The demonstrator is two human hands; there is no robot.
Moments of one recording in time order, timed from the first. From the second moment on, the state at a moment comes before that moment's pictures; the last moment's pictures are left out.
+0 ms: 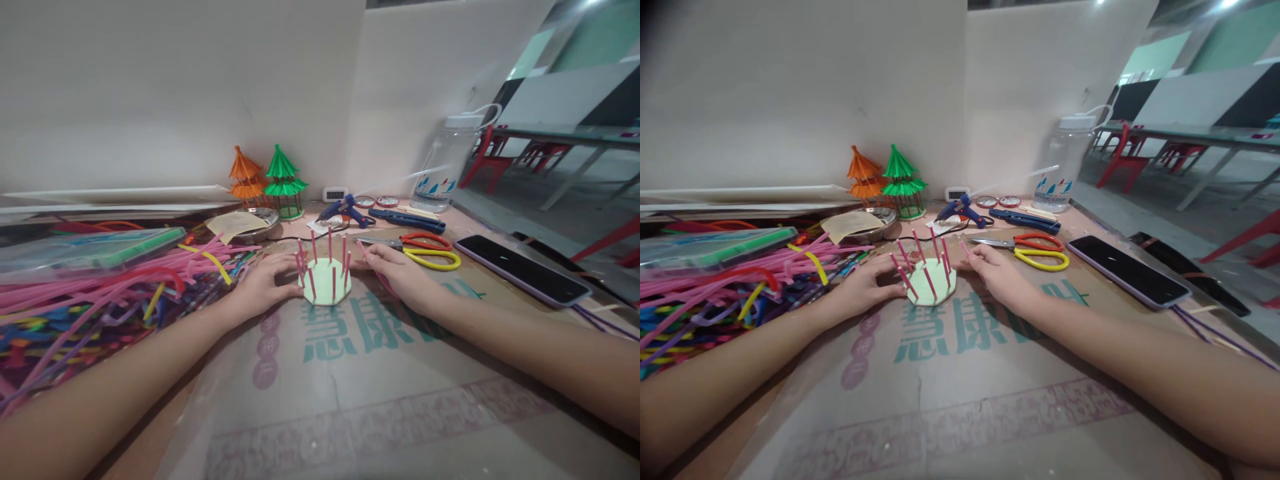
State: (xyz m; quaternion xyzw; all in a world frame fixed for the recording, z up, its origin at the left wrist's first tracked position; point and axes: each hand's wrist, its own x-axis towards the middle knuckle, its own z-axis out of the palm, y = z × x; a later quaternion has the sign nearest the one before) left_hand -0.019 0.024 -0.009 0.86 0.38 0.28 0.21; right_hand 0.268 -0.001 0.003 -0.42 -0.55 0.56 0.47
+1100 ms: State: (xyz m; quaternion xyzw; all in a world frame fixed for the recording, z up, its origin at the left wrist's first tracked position) left_hand -0.014 0.006 -0.010 0.82 0.41 0.35 0.19; right_hand 0.267 -0.015 0.007 -0.36 -0.58 0.53 0.50
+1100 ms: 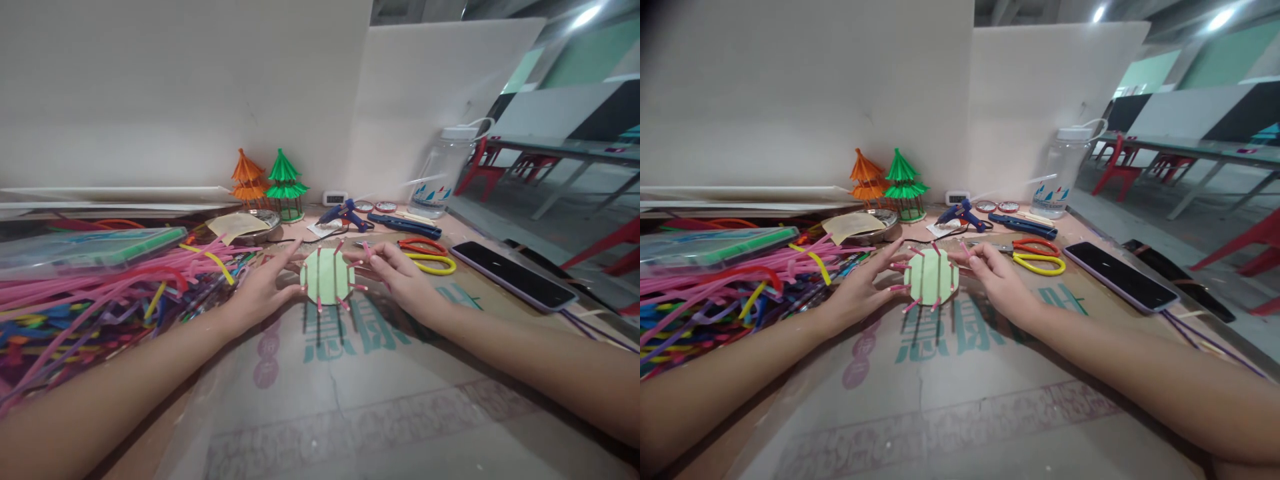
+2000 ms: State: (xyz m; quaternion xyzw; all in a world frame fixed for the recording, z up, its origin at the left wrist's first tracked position) left_hand -0.013 0.016 -0.017 0.85 0.39 0.28 0.21; right_hand 0.268 -0.002 0.003 -0.45 -0.62 0.47 0.43
